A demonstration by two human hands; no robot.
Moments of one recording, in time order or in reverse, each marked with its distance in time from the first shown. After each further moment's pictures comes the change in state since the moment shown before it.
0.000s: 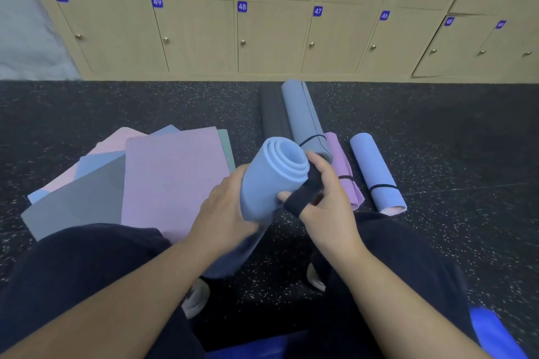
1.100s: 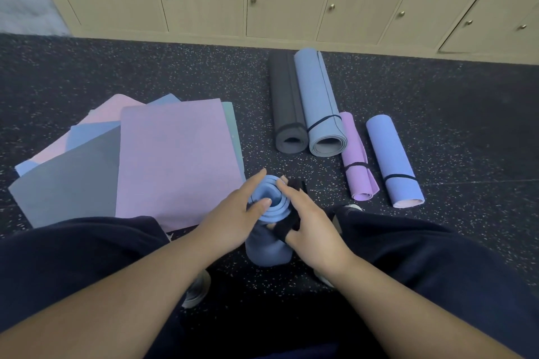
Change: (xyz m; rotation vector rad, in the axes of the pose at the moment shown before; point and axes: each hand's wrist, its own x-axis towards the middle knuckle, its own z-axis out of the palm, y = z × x) left_hand 0.035 -0.054 0.025 -0.214 -0.290 -0.280; right_hand 0.038 0.092 0.030 -0.447 -0.400 0.066
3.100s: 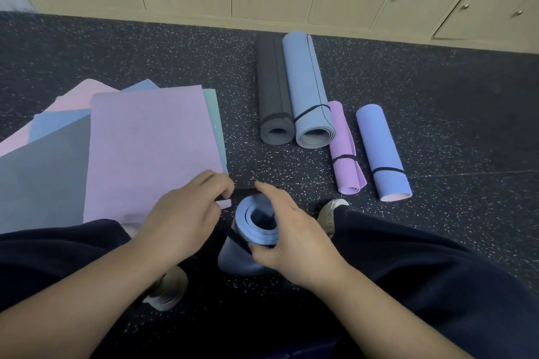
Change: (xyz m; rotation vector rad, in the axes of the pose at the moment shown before) left_hand -0.003 0.011 -0.018 0.450 0.197 0.307; right_hand -0.004 -0.008 -0.022 -0.212 -0.096 -0.001
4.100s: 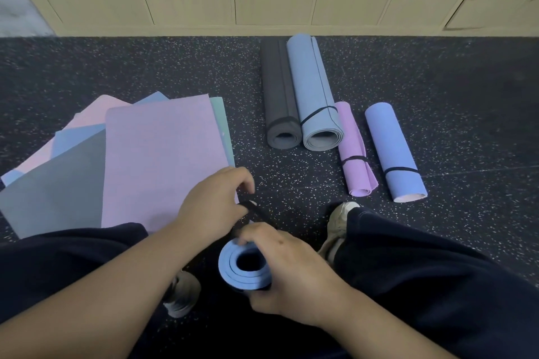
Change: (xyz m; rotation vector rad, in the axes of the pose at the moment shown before) left_hand 0.044 0.015 0.016 -0.034 -0.057 -0.141; right_hand -0.013 0.003 0.007 -0.046 -0.156 -0.214
